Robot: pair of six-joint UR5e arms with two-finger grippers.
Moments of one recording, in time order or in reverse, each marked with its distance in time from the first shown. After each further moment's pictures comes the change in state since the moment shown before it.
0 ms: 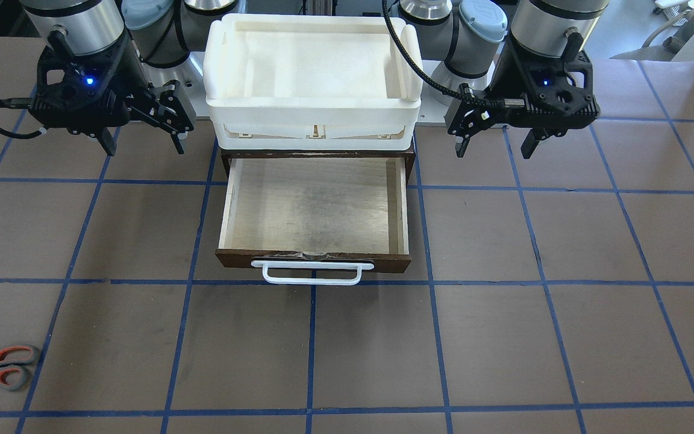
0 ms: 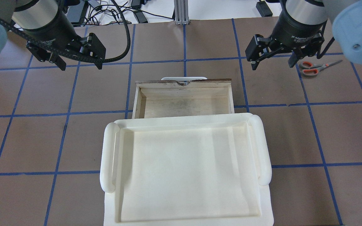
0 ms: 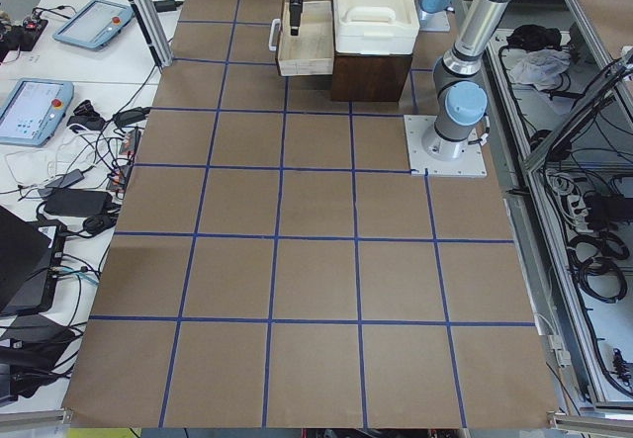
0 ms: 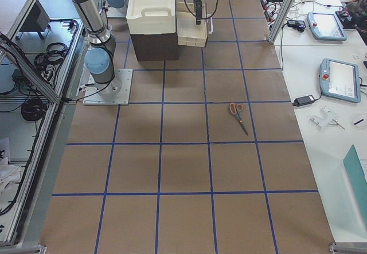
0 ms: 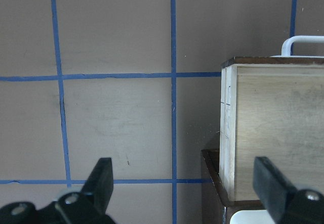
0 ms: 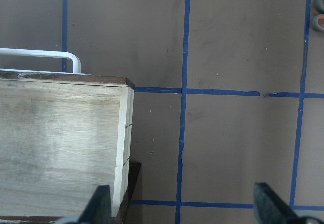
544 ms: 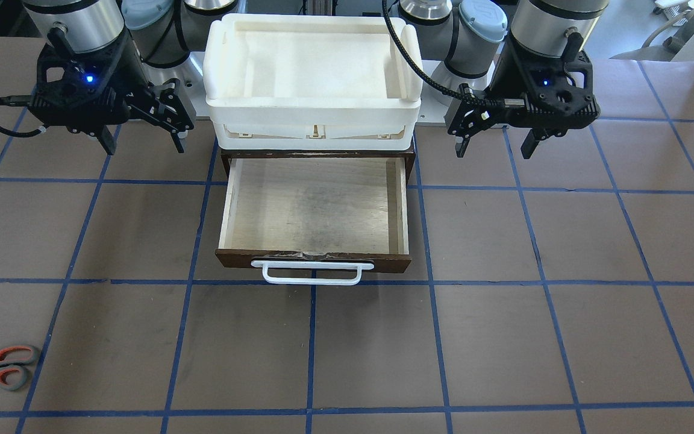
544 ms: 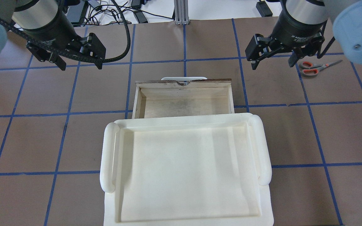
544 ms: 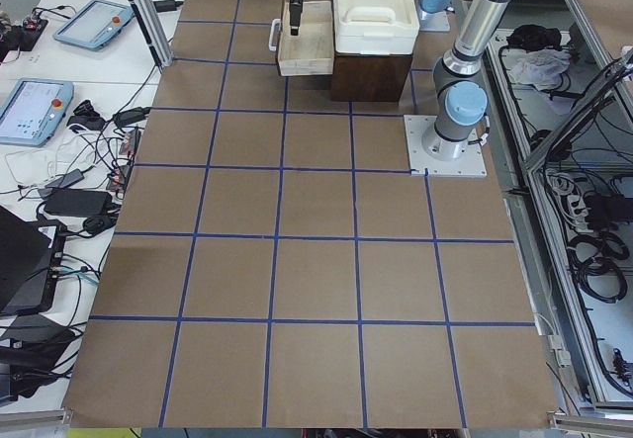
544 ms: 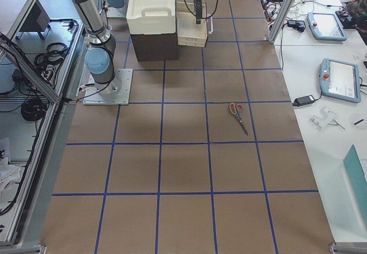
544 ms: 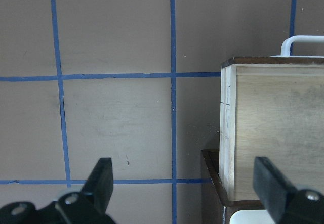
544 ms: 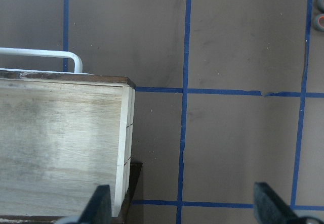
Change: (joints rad) left arm 0.000 0.000 0.000 0.001 0.000 0.000; right arm 0.001 -0.002 -0.001 -0.002 0.000 0.000
